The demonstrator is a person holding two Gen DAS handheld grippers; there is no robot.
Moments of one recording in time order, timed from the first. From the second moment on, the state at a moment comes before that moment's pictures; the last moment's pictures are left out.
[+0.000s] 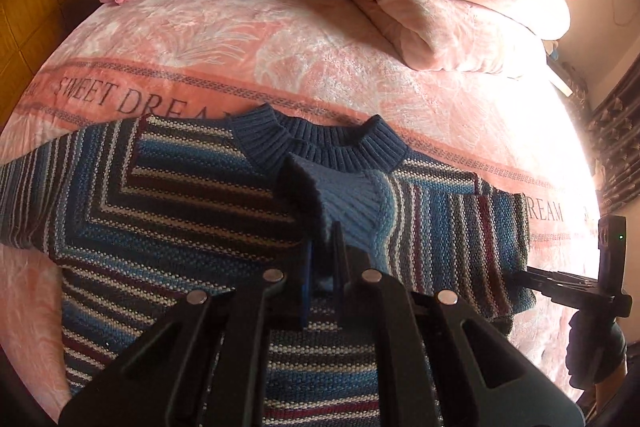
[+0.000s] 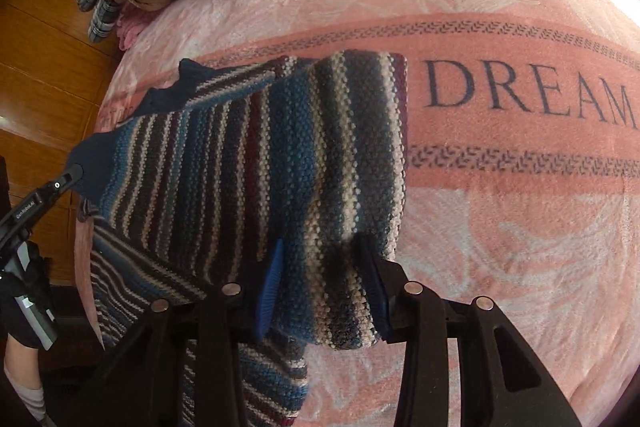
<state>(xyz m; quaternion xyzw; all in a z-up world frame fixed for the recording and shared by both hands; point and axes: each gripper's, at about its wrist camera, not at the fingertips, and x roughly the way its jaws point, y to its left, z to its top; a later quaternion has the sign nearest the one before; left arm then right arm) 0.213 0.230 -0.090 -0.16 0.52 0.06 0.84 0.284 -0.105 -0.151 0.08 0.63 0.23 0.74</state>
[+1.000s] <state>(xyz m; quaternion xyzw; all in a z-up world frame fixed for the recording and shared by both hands) 0.201 0.277 -0.180 -0.25 0.57 0.08 0.78 0.279 -0.072 -0.136 0.03 0.61 0.25 0.75</state>
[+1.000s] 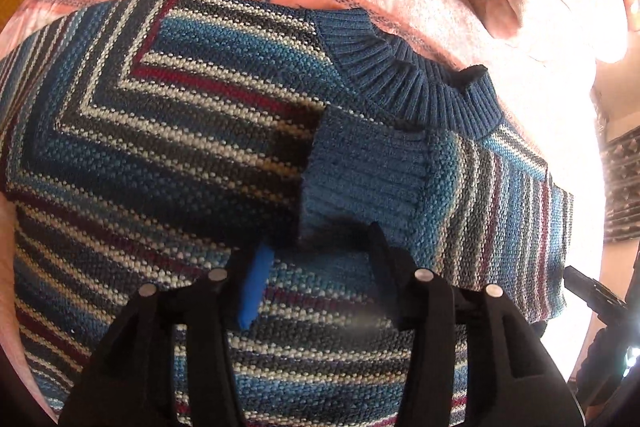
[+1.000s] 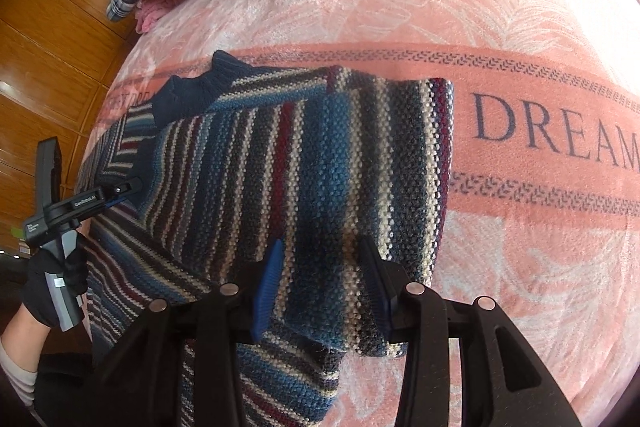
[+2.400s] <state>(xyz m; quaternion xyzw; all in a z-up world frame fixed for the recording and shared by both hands) 0.036 0.611 -0.152 -0.37 0.49 0.31 0.72 0.252 0.061 -0.130 0.16 0.61 0.27 0.73</state>
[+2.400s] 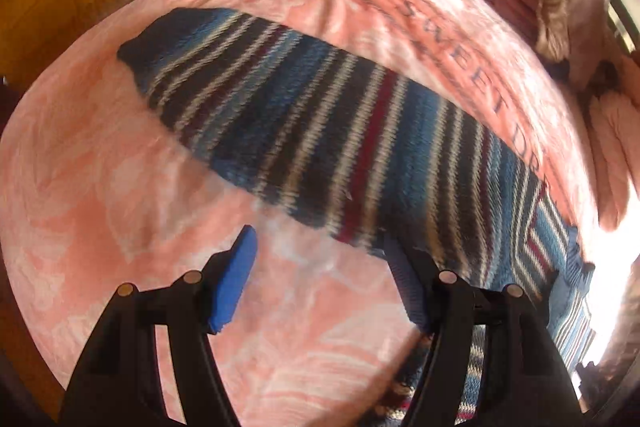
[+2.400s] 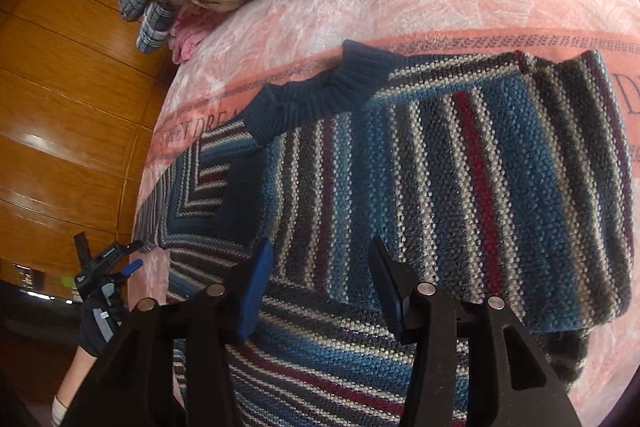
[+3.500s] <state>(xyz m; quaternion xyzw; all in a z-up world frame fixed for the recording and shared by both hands) 0.048 0.677 -0.153 -0.44 0.35 0.28 0.78 0.250 0.074 -0.160 0.05 0.60 0.26 0.76</state>
